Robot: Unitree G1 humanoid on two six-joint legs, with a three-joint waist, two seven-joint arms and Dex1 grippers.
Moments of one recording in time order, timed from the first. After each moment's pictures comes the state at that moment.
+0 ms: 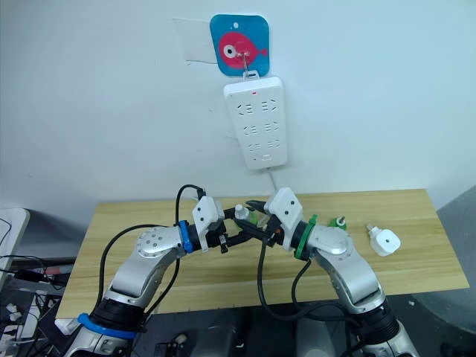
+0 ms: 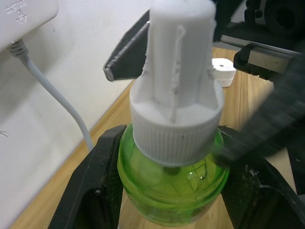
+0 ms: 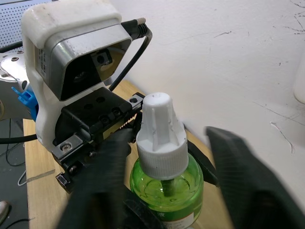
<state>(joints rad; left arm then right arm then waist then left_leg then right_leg) -0.29 0.41 -0.18 -0.07 -0.24 0.14 -0.89 -0.29 -0.28 0.28 -0.37 0.24 0.45 0.66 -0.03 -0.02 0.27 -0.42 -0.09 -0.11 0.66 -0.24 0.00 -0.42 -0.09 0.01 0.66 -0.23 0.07</state>
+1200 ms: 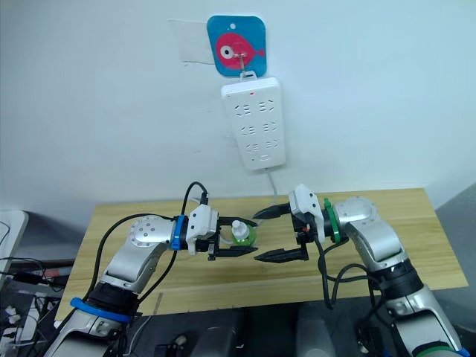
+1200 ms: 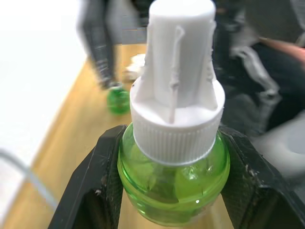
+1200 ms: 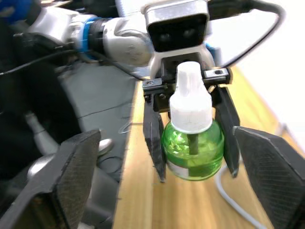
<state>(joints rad) -0.35 0.48 -0.20 0.07 -0.28 -0.03 -1.18 -0.45 -0.49 0.23 -0.14 0.41 0.34 1.23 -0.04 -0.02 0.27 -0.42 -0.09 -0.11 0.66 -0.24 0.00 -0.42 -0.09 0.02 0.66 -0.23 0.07</state>
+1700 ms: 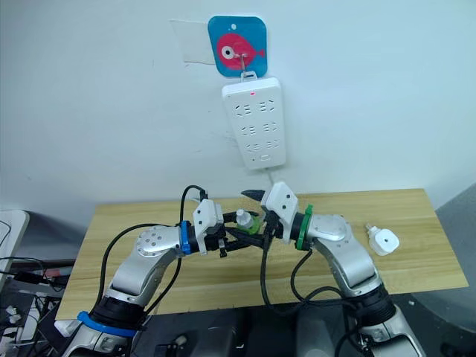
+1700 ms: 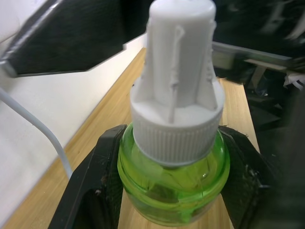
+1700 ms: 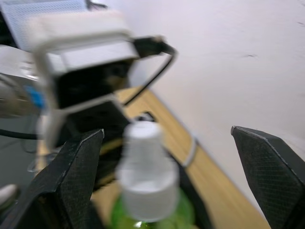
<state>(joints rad) -0.30 0.42 -0.19 -0.04 -0.28 0.11 -0.98 -0.42 -0.29 0.28 -0.23 0.22 0.36 0.78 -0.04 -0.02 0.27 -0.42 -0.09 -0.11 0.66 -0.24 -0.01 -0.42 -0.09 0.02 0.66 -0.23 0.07</state>
